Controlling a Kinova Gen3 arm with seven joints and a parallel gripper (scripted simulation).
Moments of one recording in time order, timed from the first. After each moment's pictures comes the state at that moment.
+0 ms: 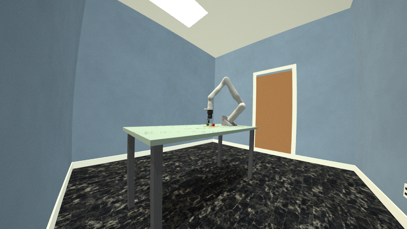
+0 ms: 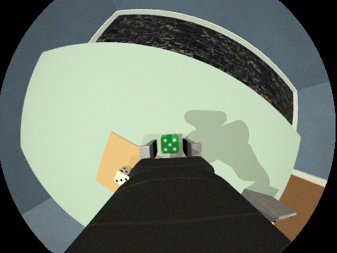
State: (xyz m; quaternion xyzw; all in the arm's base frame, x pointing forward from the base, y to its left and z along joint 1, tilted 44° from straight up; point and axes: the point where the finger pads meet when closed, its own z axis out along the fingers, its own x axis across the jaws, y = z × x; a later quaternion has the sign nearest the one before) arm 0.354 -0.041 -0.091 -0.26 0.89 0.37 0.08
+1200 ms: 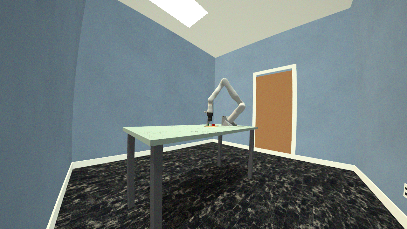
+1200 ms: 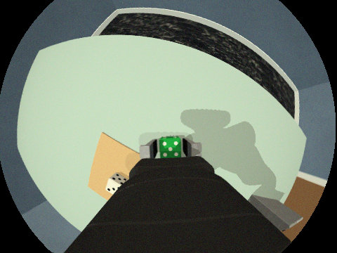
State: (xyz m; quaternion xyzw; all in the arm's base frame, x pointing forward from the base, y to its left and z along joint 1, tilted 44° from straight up) arm 0.352 -0.017 -0.117 -0.26 0.89 0.37 0.08
